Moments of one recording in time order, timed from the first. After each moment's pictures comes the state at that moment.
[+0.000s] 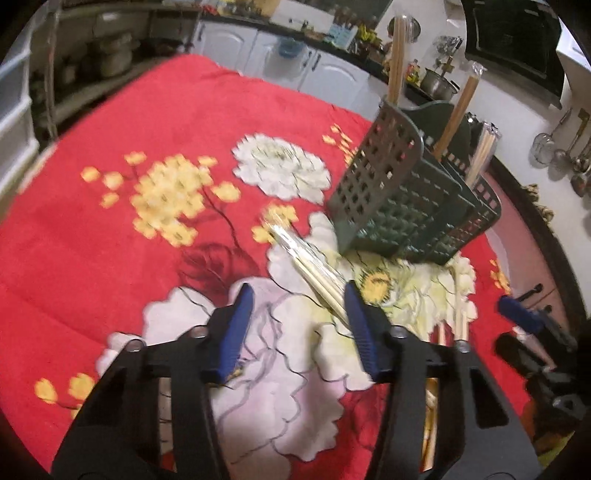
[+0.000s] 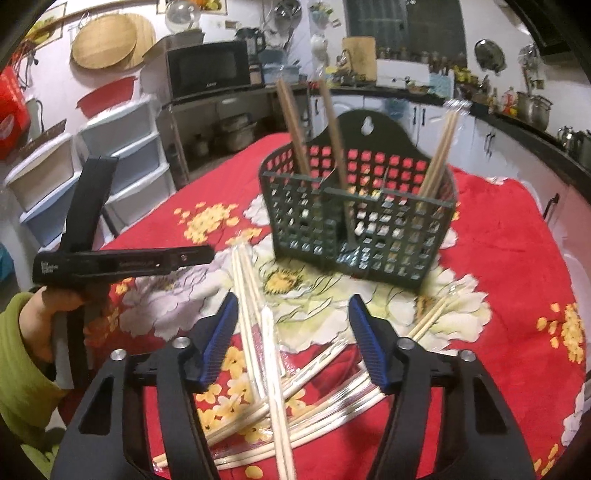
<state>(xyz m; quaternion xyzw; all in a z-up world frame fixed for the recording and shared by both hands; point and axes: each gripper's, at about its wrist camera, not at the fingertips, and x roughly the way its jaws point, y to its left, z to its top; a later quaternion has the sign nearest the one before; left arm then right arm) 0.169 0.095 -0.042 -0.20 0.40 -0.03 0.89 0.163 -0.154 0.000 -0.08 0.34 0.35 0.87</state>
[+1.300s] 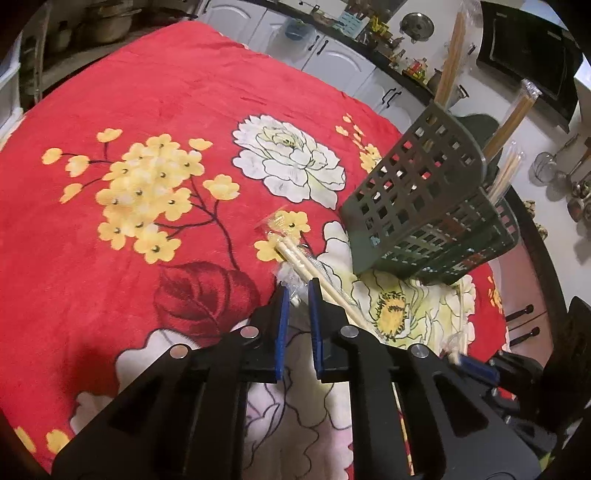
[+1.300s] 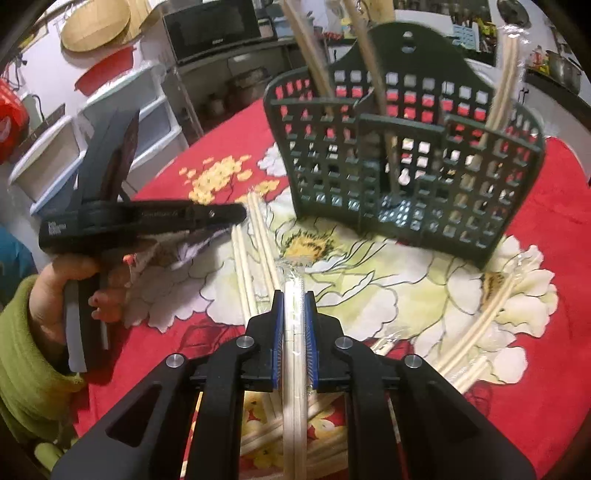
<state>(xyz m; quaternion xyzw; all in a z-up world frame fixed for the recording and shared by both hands) 0.205 0.115 -0.061 -0.25 0.42 -0.05 0.87 0.193 -0.130 -0.028 -0.07 0.41 0.38 0.83</state>
